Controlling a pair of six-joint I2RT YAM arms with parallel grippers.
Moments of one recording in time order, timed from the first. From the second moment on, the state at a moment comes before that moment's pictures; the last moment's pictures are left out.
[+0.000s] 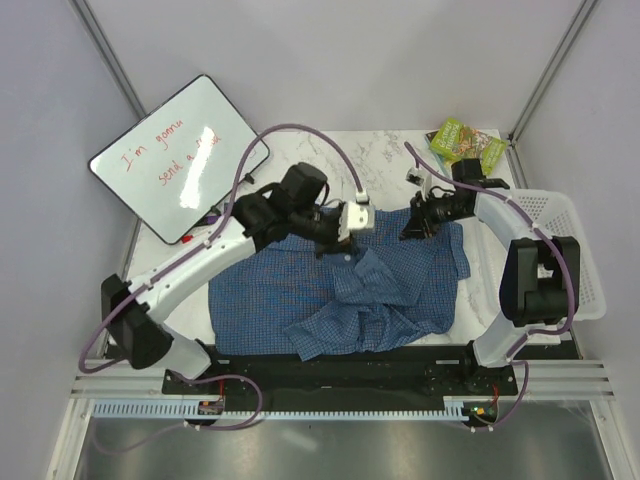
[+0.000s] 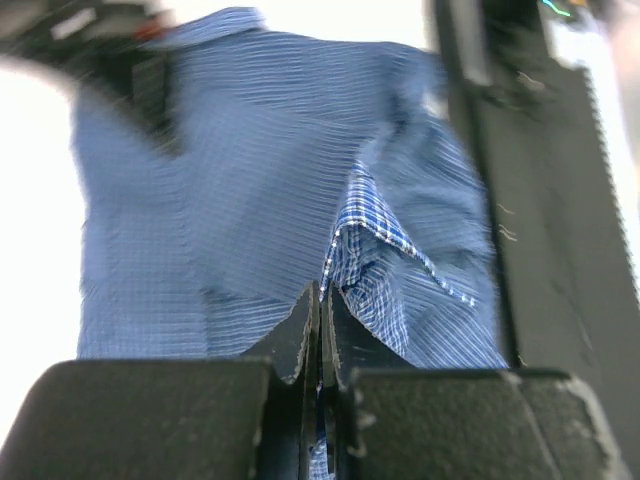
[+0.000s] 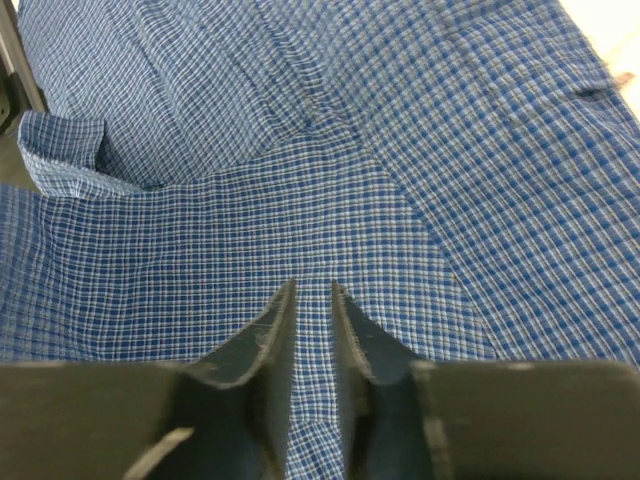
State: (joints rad) left arm -0.86 1.44 1.43 -0.72 0.63 0.65; right arm 0.04 1.69 1.22 -0.76 -0.92 -0.60
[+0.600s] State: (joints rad) left arm -0.28 1.73 1.38 -0.52 0.55 0.21; right arm -0.03 1.75 1.41 -0.80 -0.82 -0.59
